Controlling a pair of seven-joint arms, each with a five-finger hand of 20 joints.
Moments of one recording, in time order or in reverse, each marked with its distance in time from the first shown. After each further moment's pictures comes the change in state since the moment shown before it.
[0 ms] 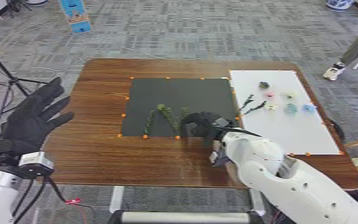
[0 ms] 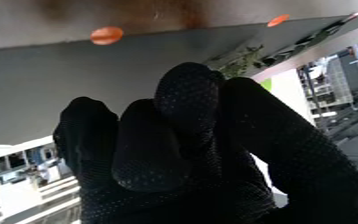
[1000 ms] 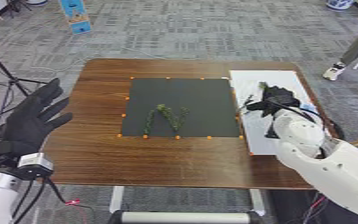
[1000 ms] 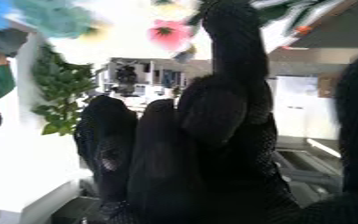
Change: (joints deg) left arm 0.5 -0.5 -0.1 -0.2 0.0 0.4 0.3; right arm 7.5 11.9 -0.8 7.4 -4.1 9.5 20.5
